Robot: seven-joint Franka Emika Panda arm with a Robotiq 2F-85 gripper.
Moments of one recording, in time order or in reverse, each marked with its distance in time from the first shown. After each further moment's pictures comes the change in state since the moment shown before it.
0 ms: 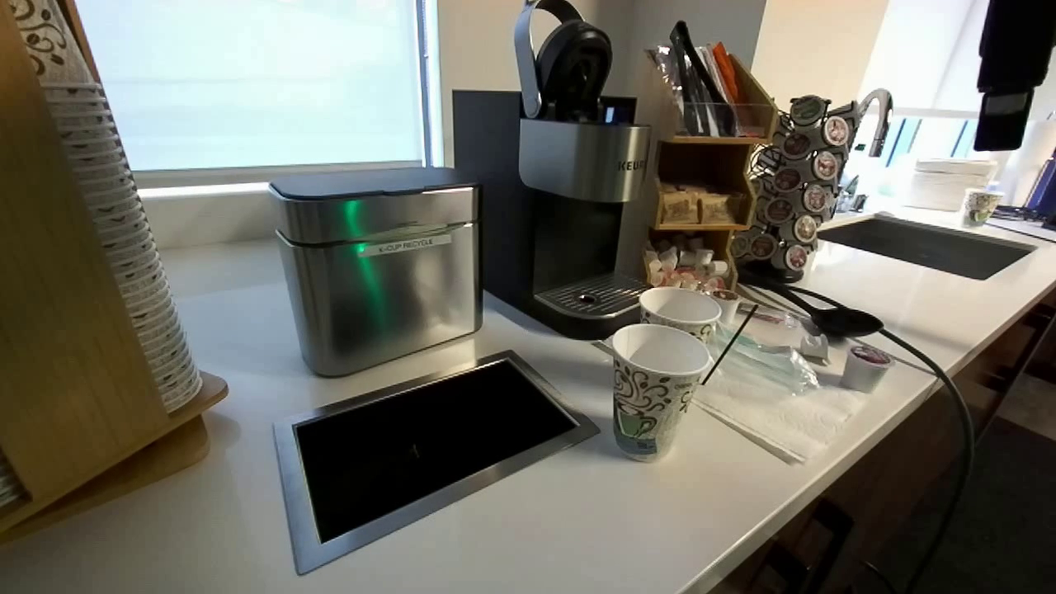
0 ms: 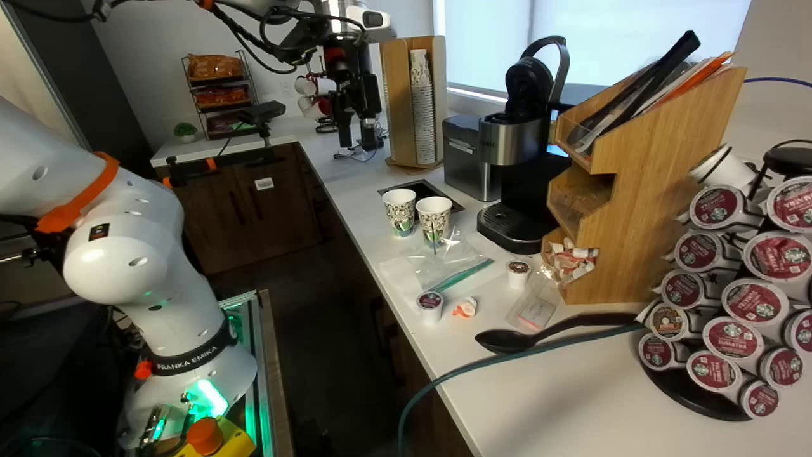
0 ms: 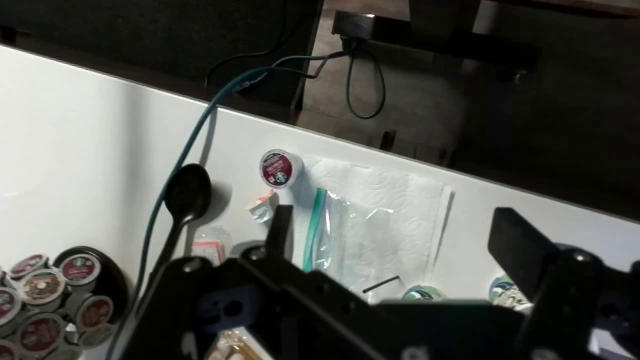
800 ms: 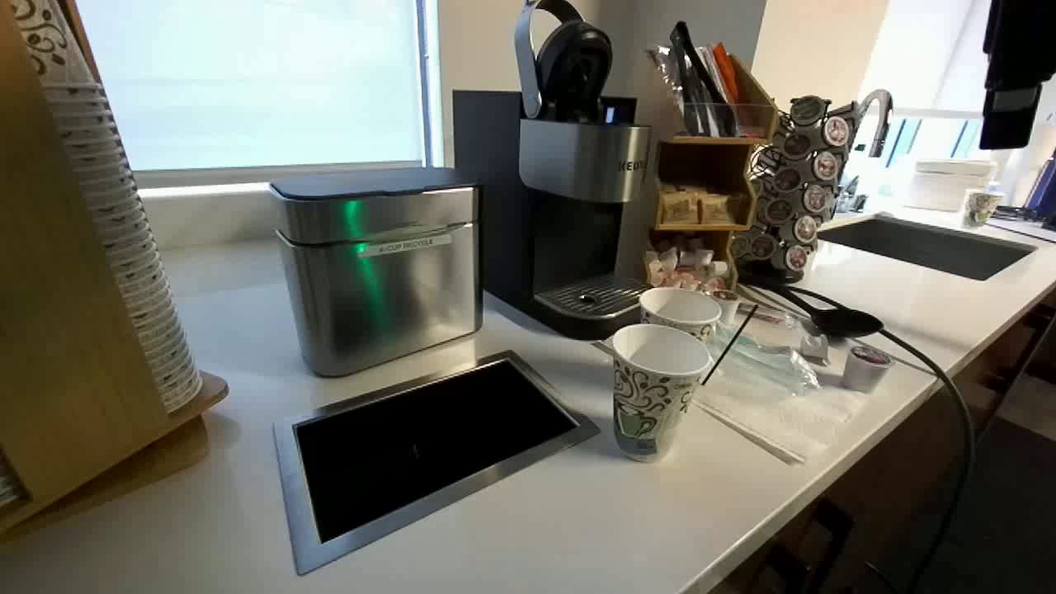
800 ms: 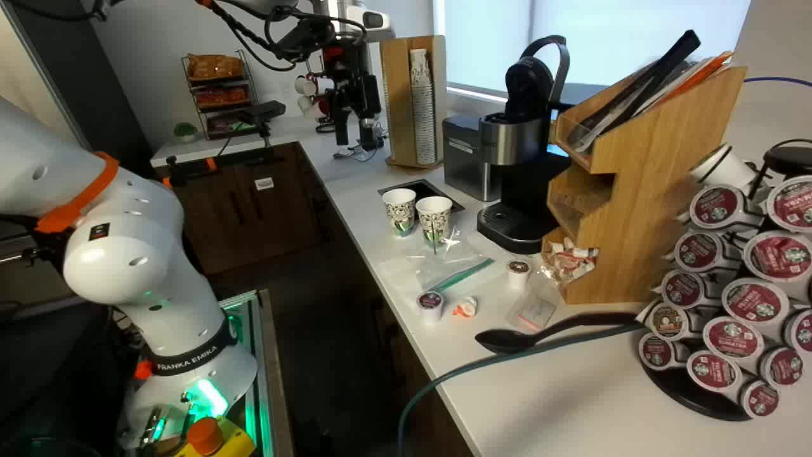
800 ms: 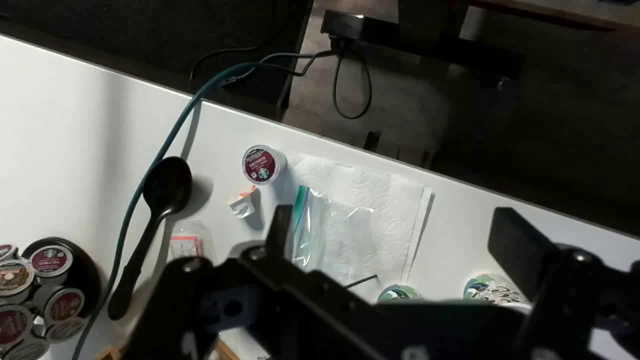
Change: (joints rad) arm 0.003 0.000 0.001 0.006 0.040 -0.004 -0.058
